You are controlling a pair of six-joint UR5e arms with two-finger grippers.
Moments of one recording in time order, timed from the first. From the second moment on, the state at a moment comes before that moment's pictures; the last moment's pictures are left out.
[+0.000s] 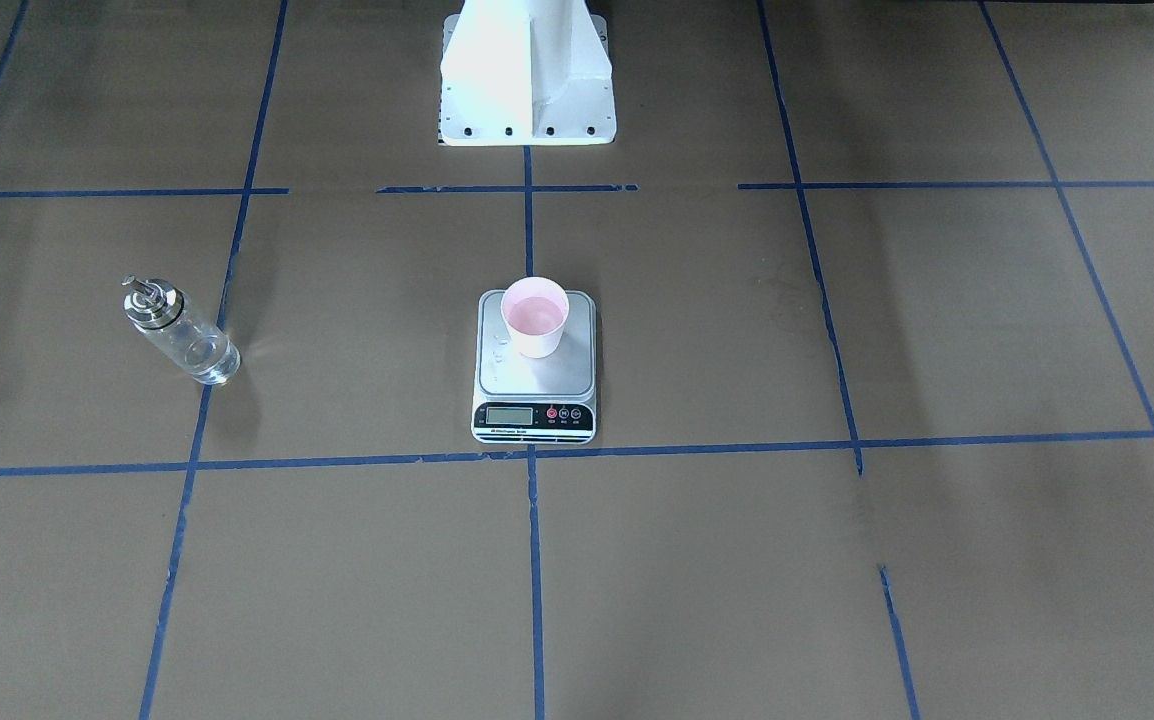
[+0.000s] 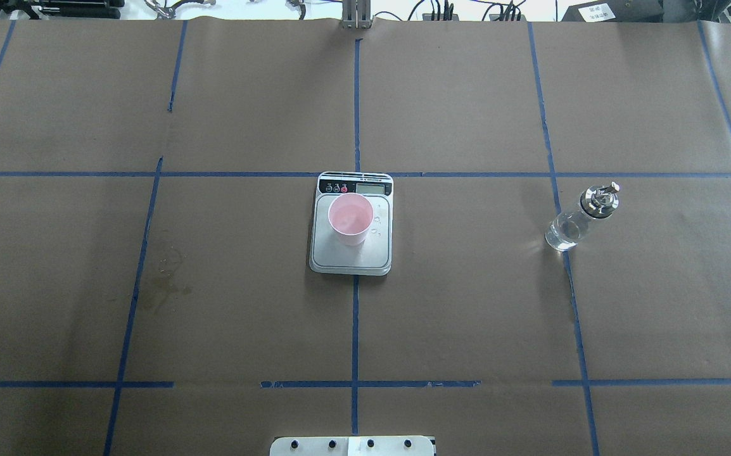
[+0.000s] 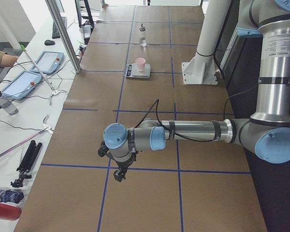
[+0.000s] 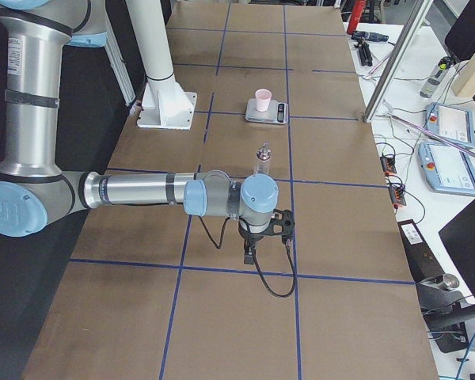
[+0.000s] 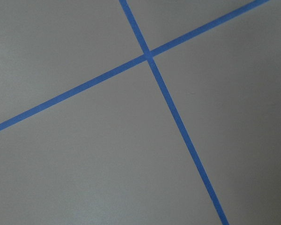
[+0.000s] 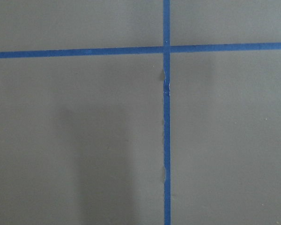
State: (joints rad) left arm -1.61 -1.58 -1.58 -1.49 -2.35 0.45; right arm 1.54 -1.70 1.78 -1.65 2.39 0.05
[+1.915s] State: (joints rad) left arm -1.63 -1.60 -1.59 -1.65 -2.34 0.16; right arm 1.54 -1.68 1.78 -1.65 2.37 0.06
